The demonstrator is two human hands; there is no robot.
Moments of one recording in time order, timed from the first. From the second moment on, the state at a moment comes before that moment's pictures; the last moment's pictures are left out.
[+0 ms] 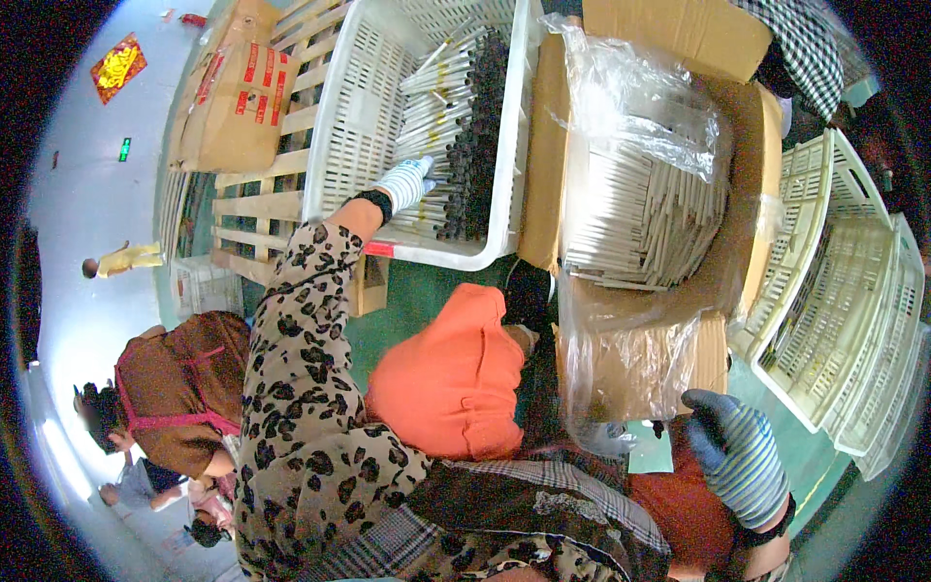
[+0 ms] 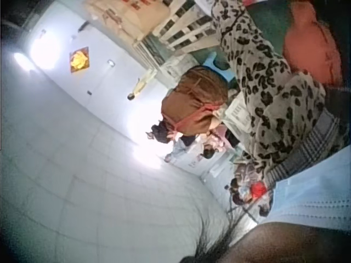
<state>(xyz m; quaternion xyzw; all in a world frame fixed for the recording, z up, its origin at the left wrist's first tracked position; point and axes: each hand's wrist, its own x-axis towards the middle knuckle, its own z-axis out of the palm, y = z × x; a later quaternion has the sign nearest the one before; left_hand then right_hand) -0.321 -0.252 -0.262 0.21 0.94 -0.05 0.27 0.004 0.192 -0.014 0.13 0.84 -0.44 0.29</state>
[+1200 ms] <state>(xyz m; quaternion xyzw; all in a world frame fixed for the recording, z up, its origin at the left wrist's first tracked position) -0.403 -0.171 -0.221 0.38 0.92 -0.02 0.01 -0.035 0.223 -0.029 0.24 0.70 -0.59 0.33</state>
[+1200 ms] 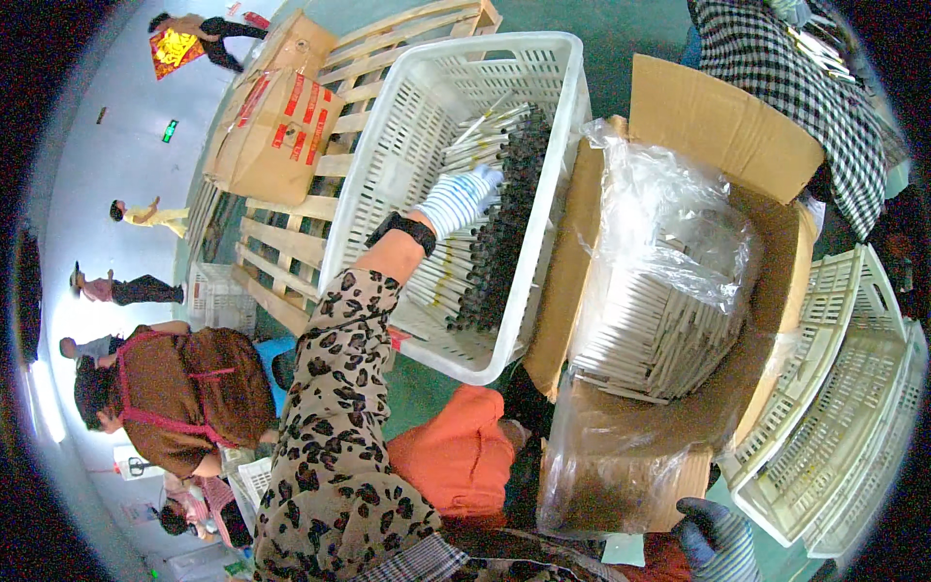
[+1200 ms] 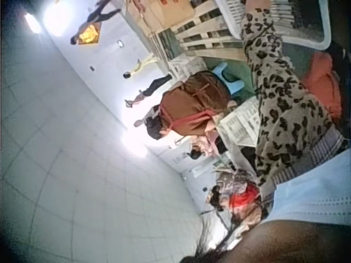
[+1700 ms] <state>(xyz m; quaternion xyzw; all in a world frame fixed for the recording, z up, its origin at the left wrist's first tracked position) -0.537 -0.156 -0.200 0.13 0.99 -0.06 -0.01 -0.068 0.242 -0.043 0.28 0.68 -0.56 0.38</state>
